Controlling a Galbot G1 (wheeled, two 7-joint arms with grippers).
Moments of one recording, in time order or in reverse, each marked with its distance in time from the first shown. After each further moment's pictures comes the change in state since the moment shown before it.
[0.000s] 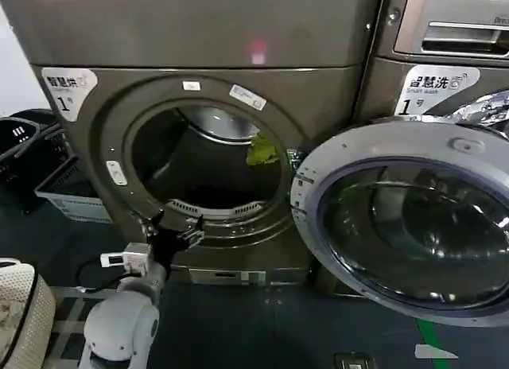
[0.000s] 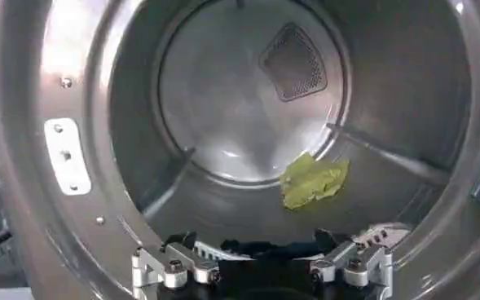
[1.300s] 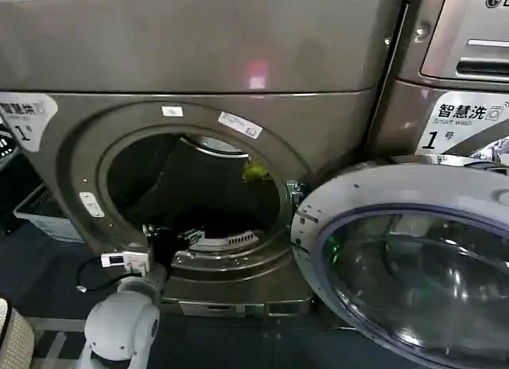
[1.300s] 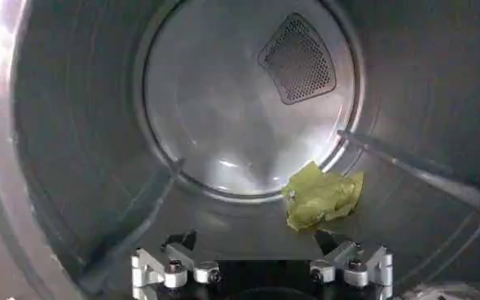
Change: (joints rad) left arm -0.003 -0.003 -0.002 0.002 -0.042 0.000 -0.027; right arm 0.003 0.013 -0.009 -0.004 -0.003 0.004 -0.003
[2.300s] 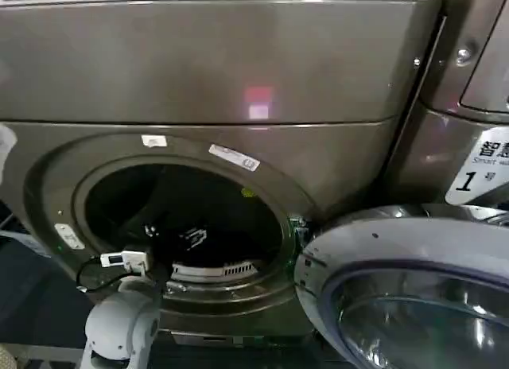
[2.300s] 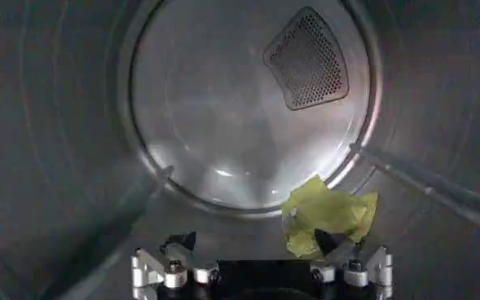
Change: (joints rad) left arm -0.066 -0.018 -0.001 0.056 0.043 0.000 0.049; right arm 0.008 0.022 -0.025 0.006 -0.018 0.032 -0.004
